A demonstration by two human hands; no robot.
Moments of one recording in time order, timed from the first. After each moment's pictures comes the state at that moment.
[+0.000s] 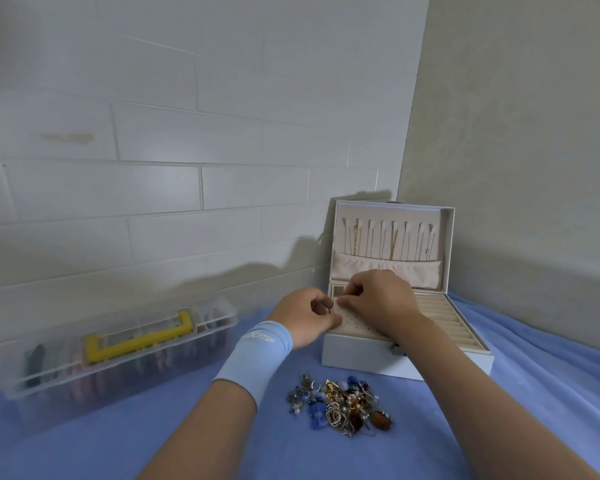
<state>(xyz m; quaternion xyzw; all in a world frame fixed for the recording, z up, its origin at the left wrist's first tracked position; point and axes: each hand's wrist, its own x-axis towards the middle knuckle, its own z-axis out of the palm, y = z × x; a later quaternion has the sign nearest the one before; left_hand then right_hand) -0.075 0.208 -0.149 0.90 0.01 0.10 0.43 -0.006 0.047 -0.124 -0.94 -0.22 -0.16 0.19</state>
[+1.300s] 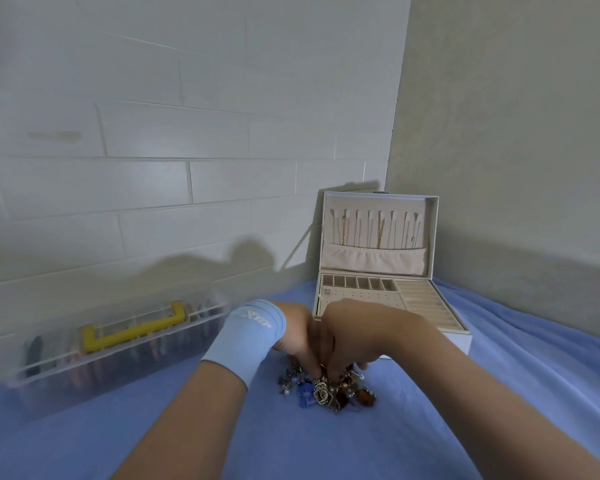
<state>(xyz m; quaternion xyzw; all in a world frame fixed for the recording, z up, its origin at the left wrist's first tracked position) -0.113 0.191 -0.112 0.98 -0.03 -0.19 0.08 -0.091 0.048 -0.103 -0.91 -0.39 0.15 0.00</state>
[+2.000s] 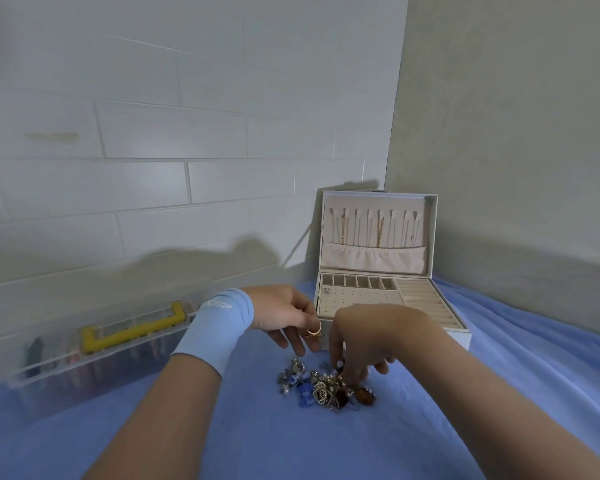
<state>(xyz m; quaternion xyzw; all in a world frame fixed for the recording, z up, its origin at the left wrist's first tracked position) -0.123 0.212 -0.099 0.90 -0.05 -0.18 0.40 -0.084 0.036 -0.103 -0.92 -0.33 0.20 -0.03</state>
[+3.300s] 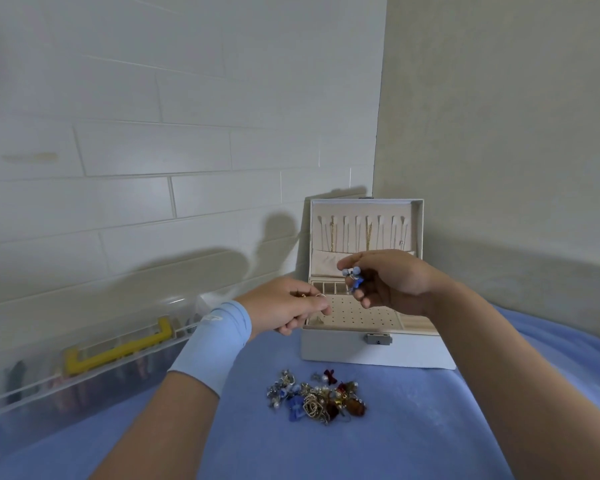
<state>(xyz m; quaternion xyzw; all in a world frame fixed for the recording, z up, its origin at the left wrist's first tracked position) -0.116 0.195 -0.094 0.87 -0.08 -0.05 0.48 -0.047 -0.005 -0.067 -0.70 -0.17 0.22 0.66</state>
